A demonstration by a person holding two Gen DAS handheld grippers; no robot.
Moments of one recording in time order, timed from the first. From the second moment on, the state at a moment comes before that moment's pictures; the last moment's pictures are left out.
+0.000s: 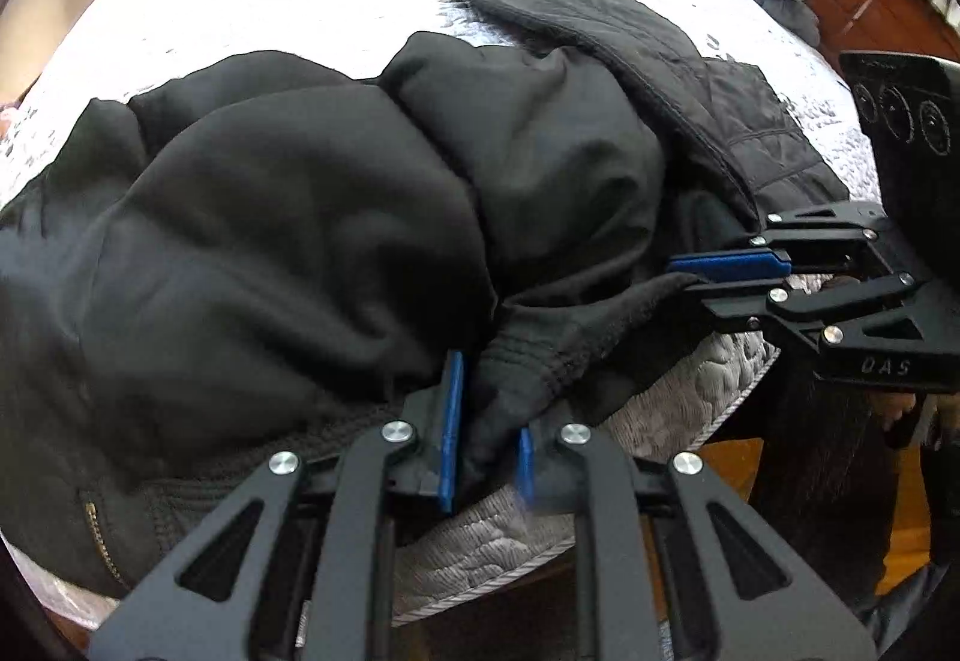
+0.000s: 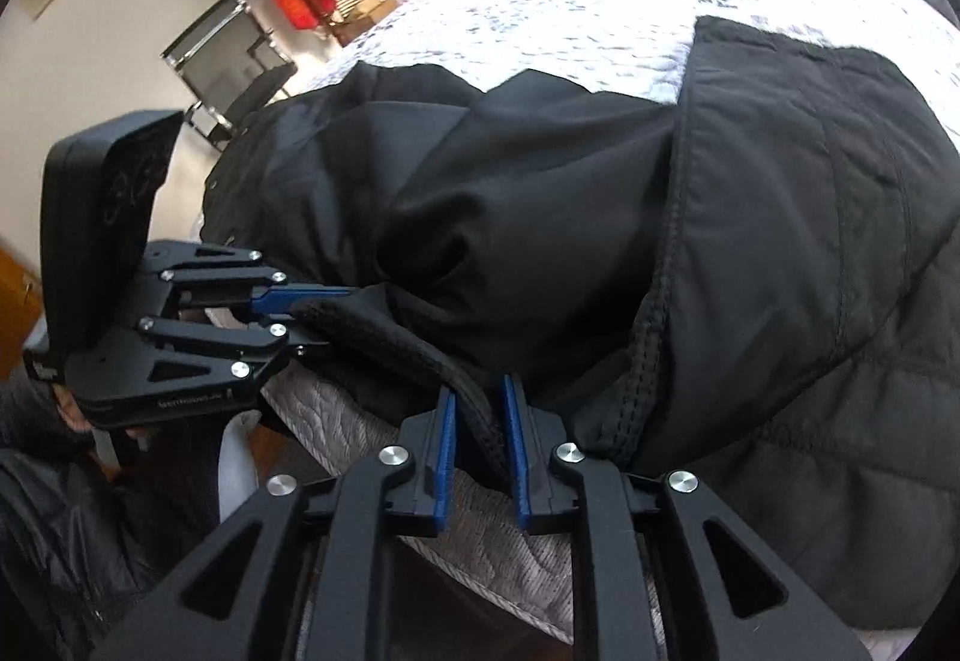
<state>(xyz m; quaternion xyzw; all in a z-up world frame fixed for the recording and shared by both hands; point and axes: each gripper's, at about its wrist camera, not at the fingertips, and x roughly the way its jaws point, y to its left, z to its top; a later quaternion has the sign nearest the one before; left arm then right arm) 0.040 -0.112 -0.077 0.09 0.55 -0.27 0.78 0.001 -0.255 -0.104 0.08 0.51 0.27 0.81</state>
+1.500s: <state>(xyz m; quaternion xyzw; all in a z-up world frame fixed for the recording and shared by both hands) 0.141 -0.088 -0.038 -0.02 0.51 -0.10 0.86 0.163 -0.270 -0.086 0.07 0.52 -0.17 0.84</state>
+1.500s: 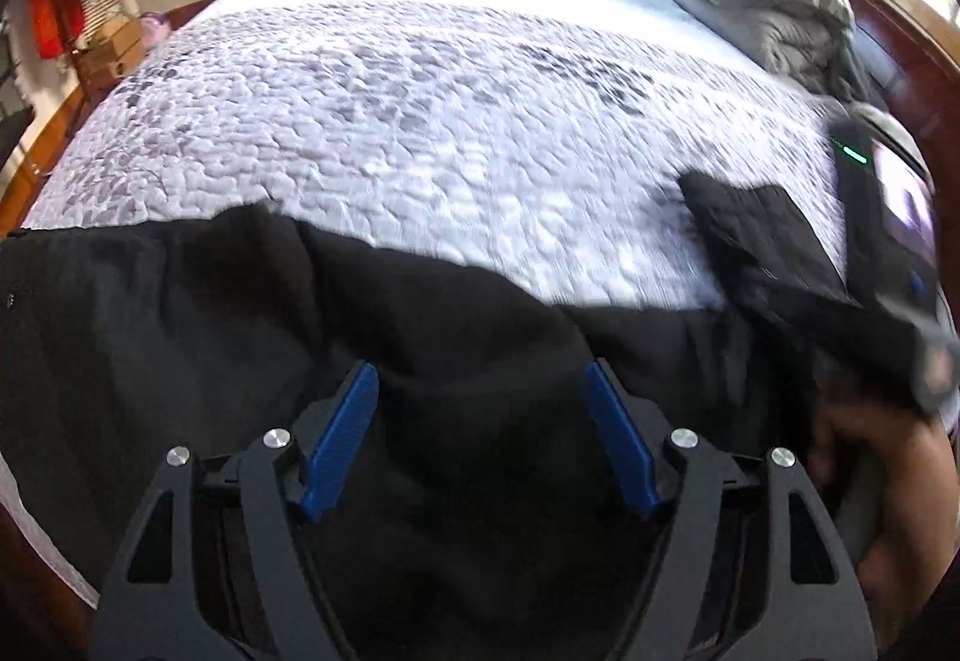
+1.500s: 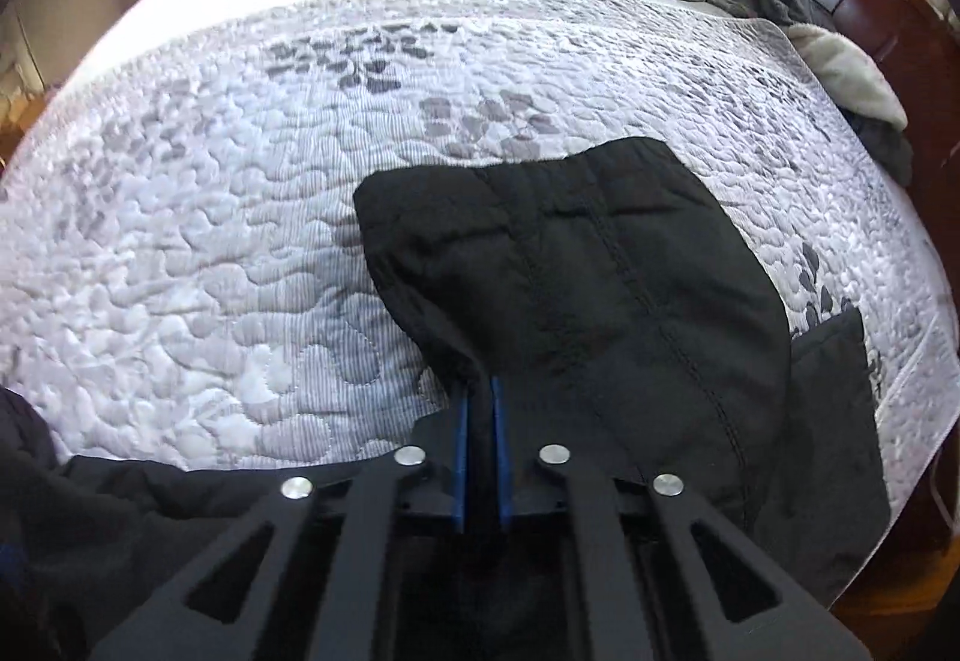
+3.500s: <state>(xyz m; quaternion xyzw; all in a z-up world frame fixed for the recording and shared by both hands) 0.051 -0.164 -0.046 0.09 0.52 -0.14 0.84 -0.134 -0.540 -0.109 0.44 0.42 -0.18 0.78</state>
